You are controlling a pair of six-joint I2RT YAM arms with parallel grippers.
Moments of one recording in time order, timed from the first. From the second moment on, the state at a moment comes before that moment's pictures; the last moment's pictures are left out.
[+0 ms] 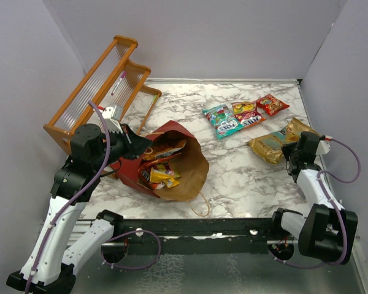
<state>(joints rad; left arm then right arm) -0.35 0.72 1.08 -0.65 0.37 -0.50 -0.26 1.11 0.49 0.02 0.14 0.93</state>
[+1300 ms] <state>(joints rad) -0.35 0.44 0.73 -0.45 0.42 -0.46 -0.26 0.88 0.51 -0.14 0.21 0.63</state>
